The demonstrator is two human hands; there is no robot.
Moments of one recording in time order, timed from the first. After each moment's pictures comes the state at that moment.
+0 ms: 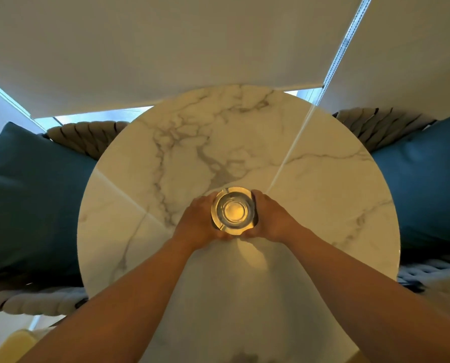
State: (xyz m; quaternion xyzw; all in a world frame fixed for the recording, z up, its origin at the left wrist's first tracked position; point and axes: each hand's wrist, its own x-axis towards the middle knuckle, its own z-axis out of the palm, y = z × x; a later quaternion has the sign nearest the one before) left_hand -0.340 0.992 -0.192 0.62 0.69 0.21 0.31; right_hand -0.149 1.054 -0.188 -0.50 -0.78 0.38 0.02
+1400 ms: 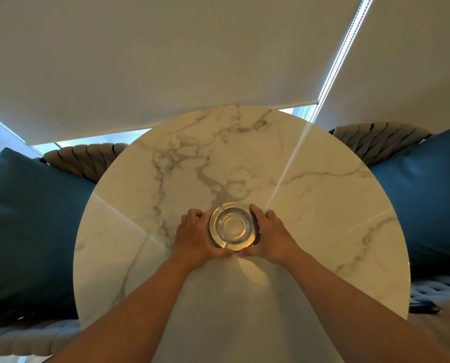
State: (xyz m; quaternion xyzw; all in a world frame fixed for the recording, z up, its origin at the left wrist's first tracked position) left_hand -0.359 0.999 -0.205 0.62 0.73 0.16 0.24; right_hand -0.154 1.058 -0.208 -0.55 -0.75 0.37 0.04
